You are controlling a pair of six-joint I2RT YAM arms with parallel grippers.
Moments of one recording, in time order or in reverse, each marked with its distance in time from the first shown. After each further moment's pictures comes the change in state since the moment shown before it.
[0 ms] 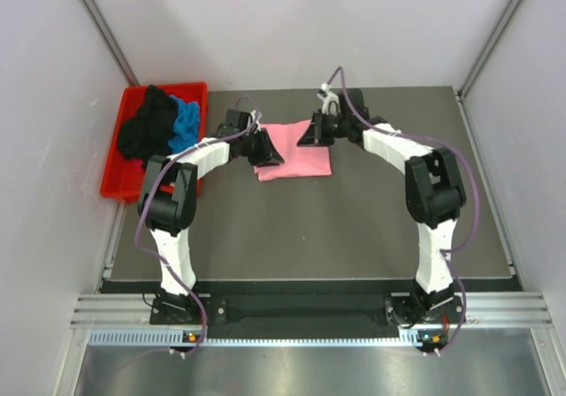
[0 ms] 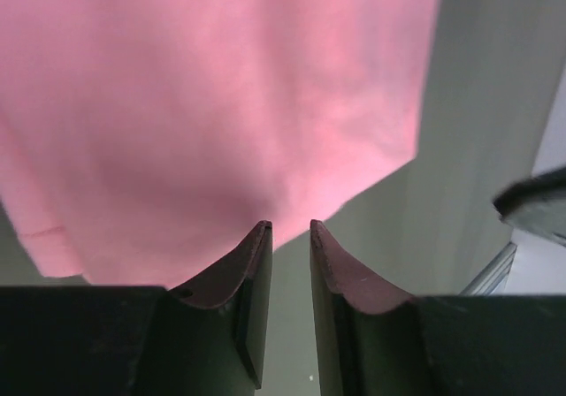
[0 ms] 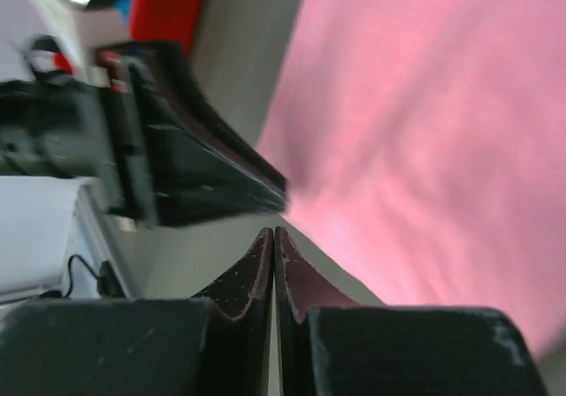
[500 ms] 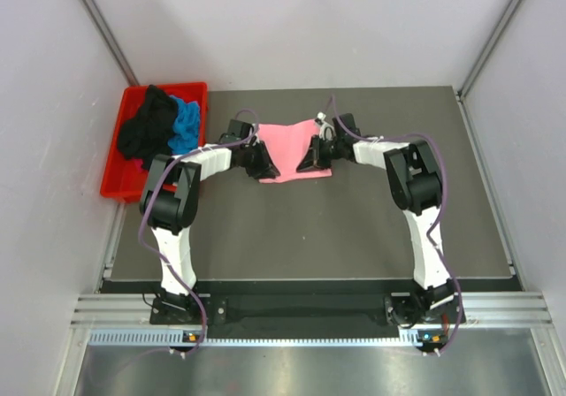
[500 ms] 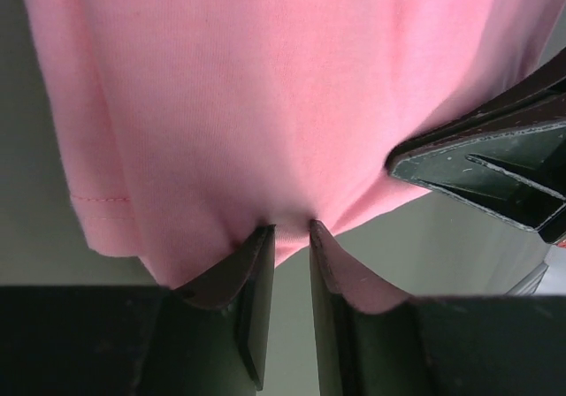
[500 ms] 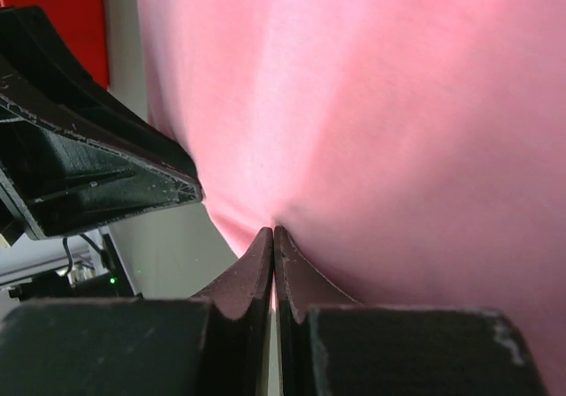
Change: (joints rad) left arm -0.001 0.037 -0.101 -0.006 -0.082 -0.014; right arm 0.008 0.262 -0.014 0.129 -0.153 0.077
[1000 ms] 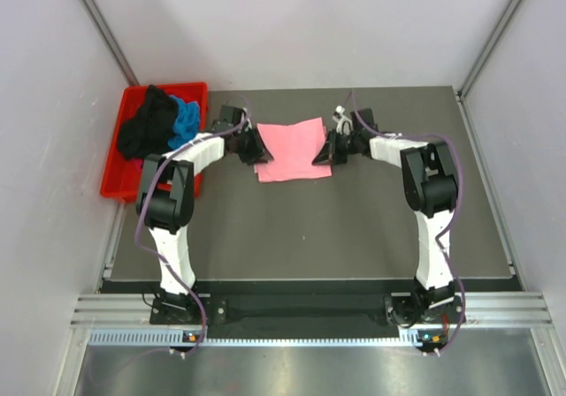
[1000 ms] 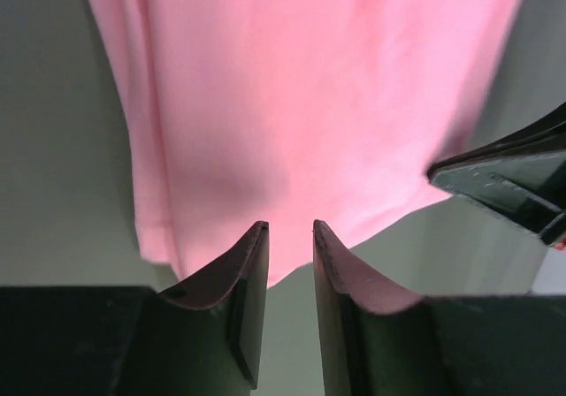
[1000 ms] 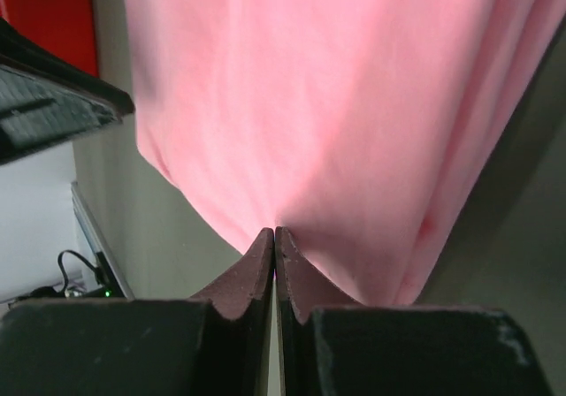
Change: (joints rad) left arm 0.036 -0.011 0.100 -0.093 -0.041 0.018; right arm -0.091 -0.107 -0.100 -0.034 0.030 -0.036
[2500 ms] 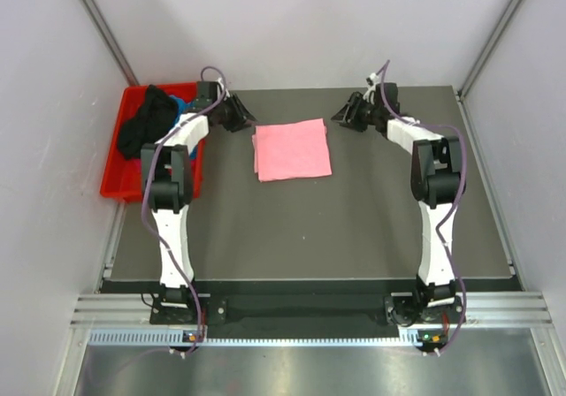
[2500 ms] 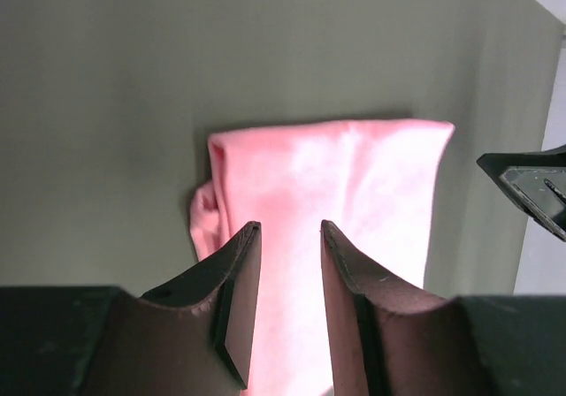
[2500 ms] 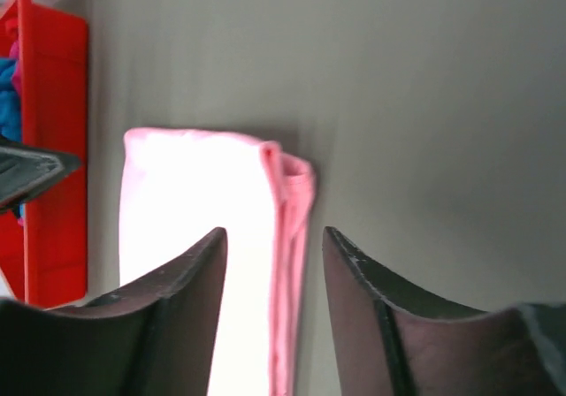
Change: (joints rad) left arm 0.178 0.279 0.443 0.066 0.104 -0.004; right arm -0.145 0.122 0.285 0.103 0.220 0.109
